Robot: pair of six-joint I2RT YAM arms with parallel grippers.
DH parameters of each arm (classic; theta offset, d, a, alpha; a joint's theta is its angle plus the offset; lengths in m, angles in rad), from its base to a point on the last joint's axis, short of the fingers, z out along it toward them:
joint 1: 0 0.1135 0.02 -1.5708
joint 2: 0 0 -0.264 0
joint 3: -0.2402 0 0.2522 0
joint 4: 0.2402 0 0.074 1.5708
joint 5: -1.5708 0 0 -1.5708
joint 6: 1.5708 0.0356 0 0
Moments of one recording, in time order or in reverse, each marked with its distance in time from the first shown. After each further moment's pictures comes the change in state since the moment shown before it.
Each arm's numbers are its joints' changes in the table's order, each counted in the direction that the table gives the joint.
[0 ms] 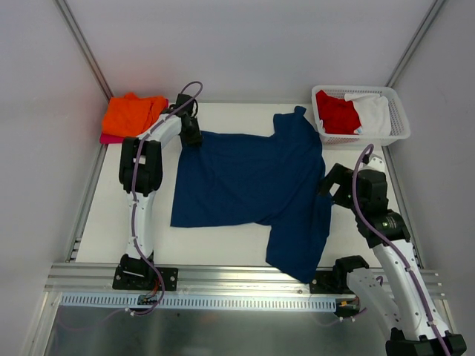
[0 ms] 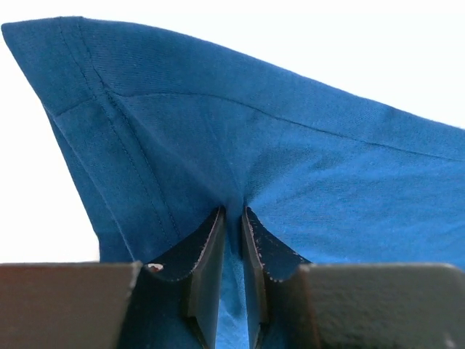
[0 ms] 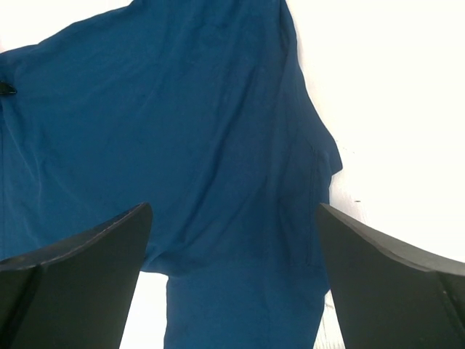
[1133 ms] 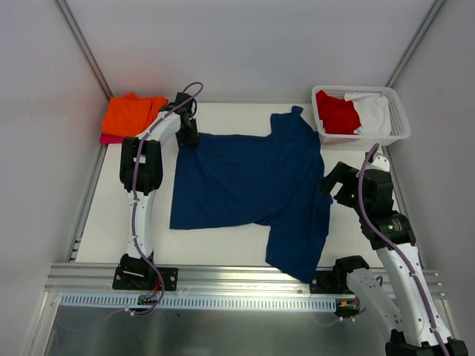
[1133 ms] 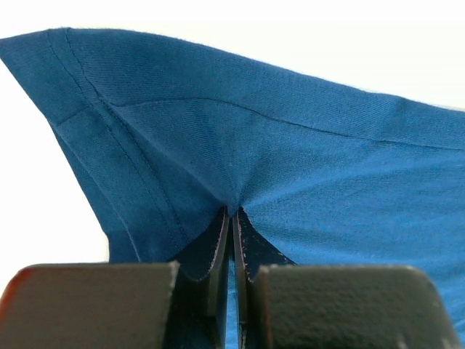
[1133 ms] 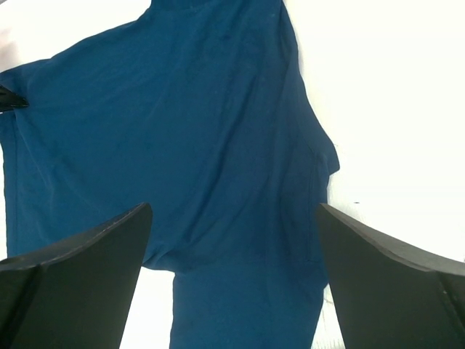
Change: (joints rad) left arm 0.011 0.035 -0.086 0.128 0.011 0.081; right arm 0.000 -0.019 -0.055 0.043 0.001 -0.005
